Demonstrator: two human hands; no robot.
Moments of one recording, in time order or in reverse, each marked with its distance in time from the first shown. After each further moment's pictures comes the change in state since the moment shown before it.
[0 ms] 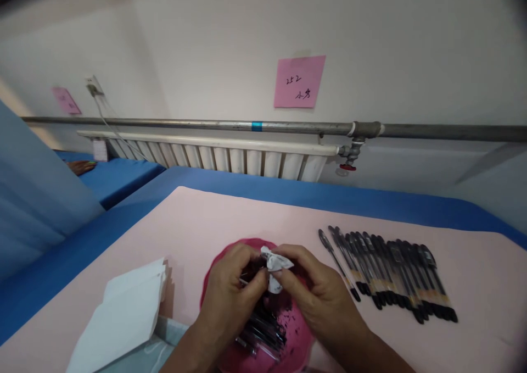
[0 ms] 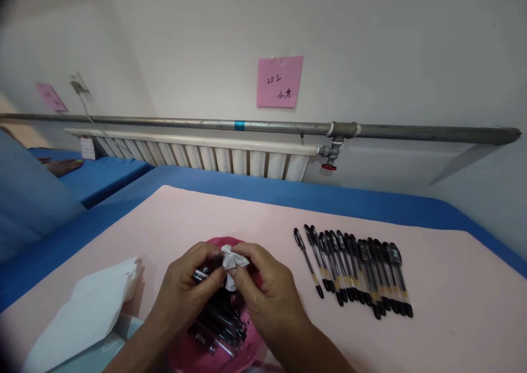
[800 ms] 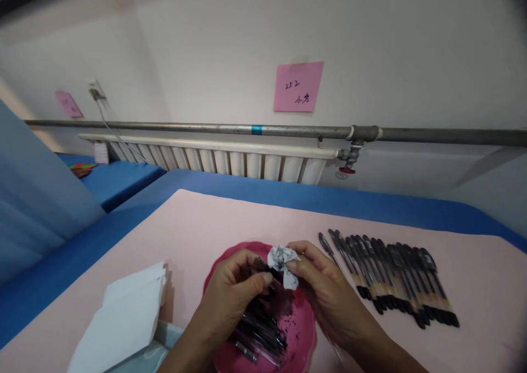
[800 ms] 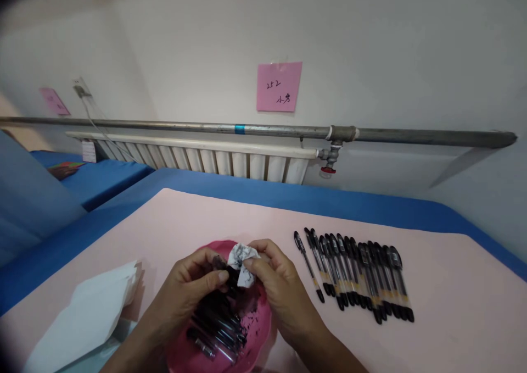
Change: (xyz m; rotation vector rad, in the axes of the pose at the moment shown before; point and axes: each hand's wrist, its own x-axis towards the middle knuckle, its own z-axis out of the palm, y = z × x) left_hand 0.001 -0.001 0.003 -0.730 -0.152 -0.408; right_hand 0.007 0.010 -0.006 0.521 -0.033 0.260
